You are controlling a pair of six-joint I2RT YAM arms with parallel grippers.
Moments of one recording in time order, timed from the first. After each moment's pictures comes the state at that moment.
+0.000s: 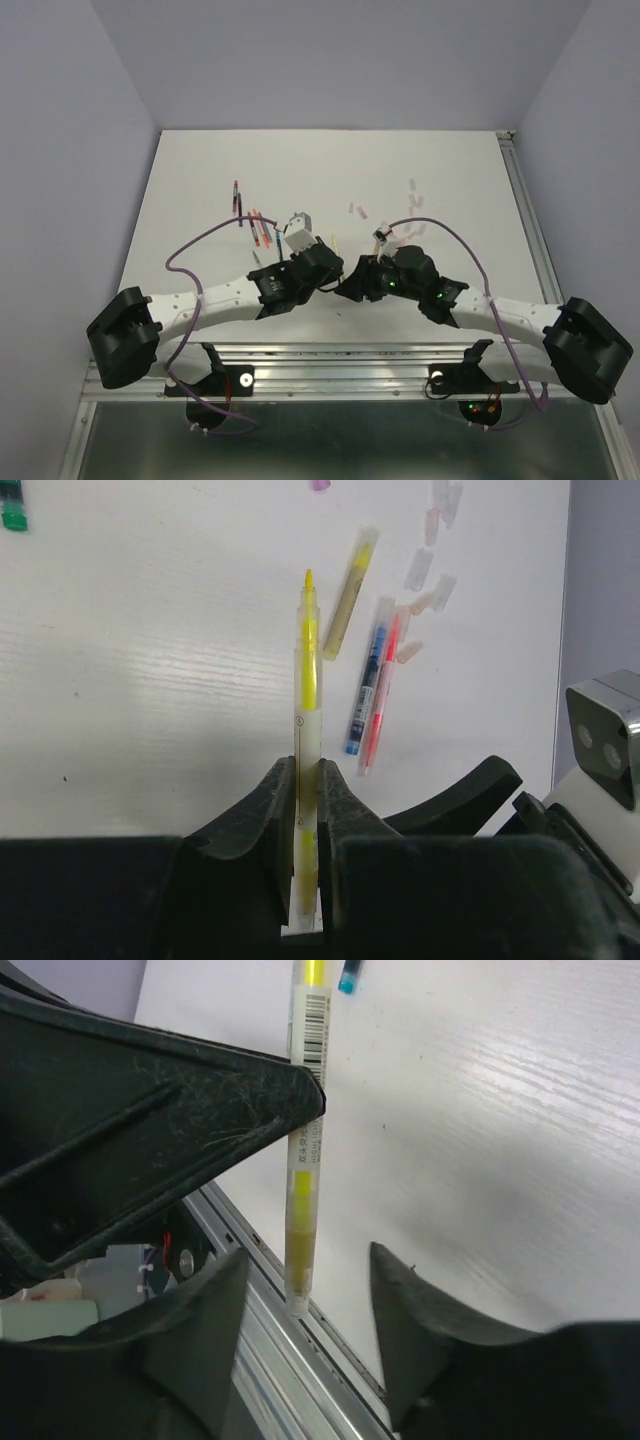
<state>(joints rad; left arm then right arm) -1.06 1.29 0.77 -0.10 -0.53 -1.17 0.81 1.18 0.46 0.32 -0.26 0.78</state>
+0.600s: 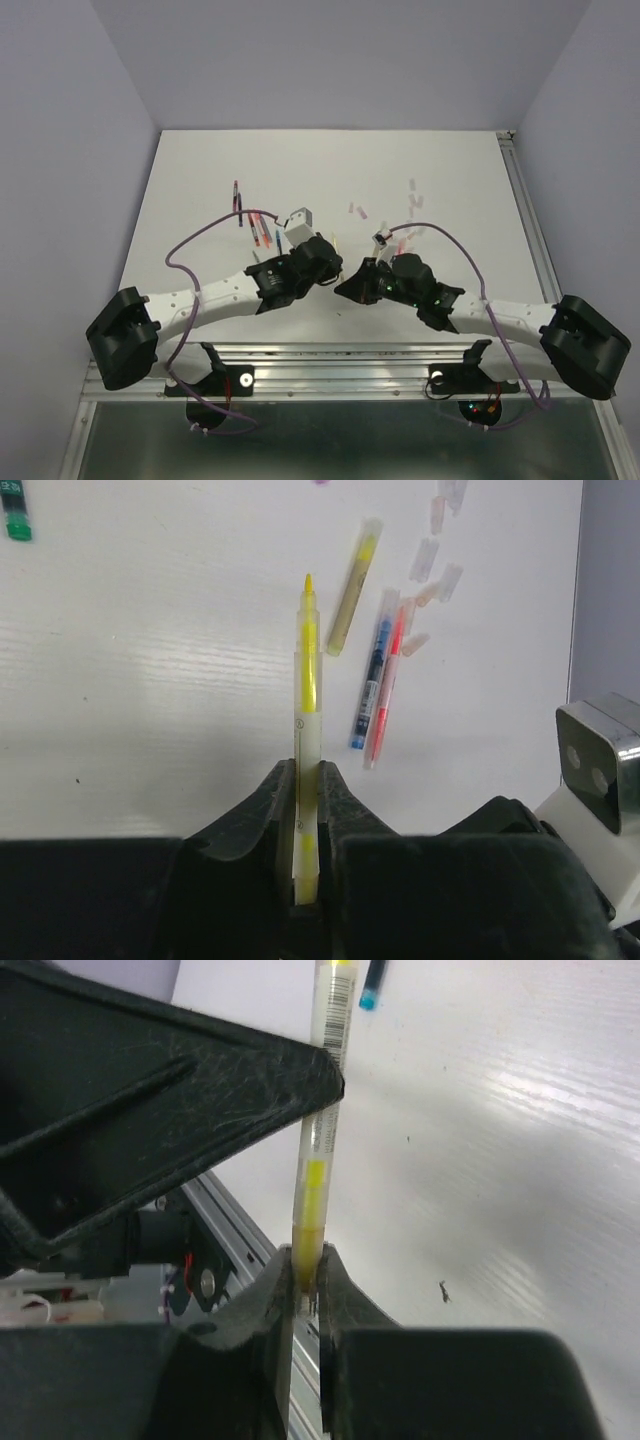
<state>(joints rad) -1.03 1.29 0.80 -0.12 -0.53 -1.14 0.85 1.21 0.43 0.42 -0.24 0.86</state>
